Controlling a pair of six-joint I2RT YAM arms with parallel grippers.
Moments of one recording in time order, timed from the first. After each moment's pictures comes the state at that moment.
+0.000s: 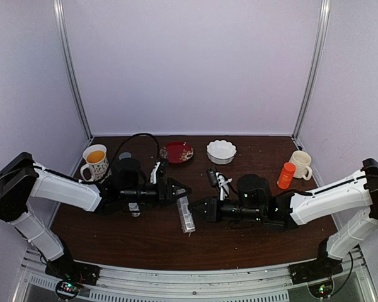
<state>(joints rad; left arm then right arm) -0.85 1.57 0.68 0.59 0.46 -0.98 1.12 1.48 0.69 0.50 -0.10 0.81</state>
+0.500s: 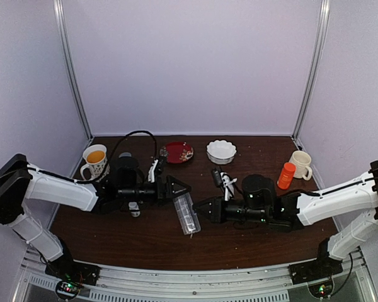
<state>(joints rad) -0.85 1.54 0.68 0.55 0.42 -0.94 1.12 1.42 0.66 0.45 -0.06 0.79</state>
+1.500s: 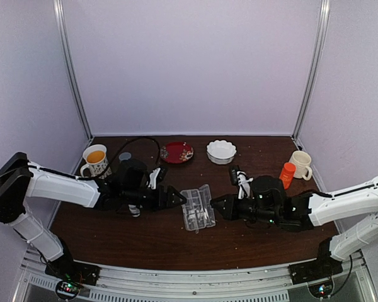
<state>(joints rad) -0.85 1.54 0.73 0.23 0.34 -0.79 1.08 1.29 0.59 0.31 0.12 0.79</state>
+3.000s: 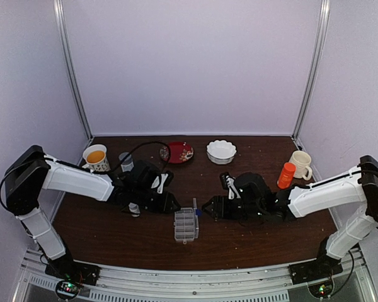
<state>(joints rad) -0.85 1.69 0.87 0.00 0.24 -0.60 0.98 1.51 0.68 0.22 -0.03 0.86</state>
